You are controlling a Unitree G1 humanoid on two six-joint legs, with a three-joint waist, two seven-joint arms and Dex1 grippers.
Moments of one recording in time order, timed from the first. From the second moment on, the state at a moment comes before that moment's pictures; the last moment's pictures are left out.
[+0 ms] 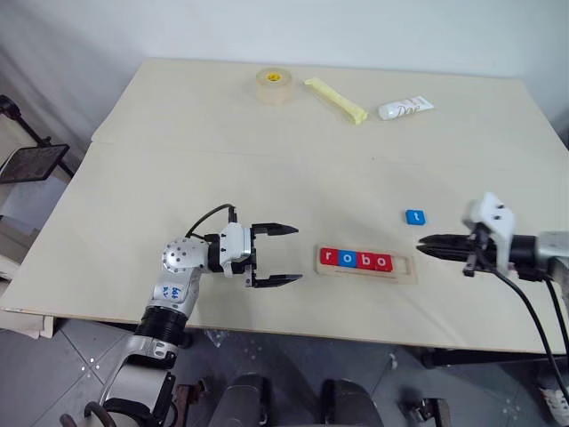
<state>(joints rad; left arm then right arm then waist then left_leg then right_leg) -0.53 0.32 -0.10 0.41 -0.30 -0.34 -1.25 -0.24 -0.95 -0.26 -0.01 0.33 0.48 1.17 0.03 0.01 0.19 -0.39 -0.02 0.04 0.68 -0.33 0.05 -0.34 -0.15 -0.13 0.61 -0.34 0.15</state>
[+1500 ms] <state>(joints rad) -0.55 0.31 -0.11 0.43 -0.30 -0.34 -1.24 -0.47 -0.64 -0.22 0.31 0.29 0.45 0.63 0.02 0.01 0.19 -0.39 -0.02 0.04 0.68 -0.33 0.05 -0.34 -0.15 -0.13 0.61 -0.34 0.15</state>
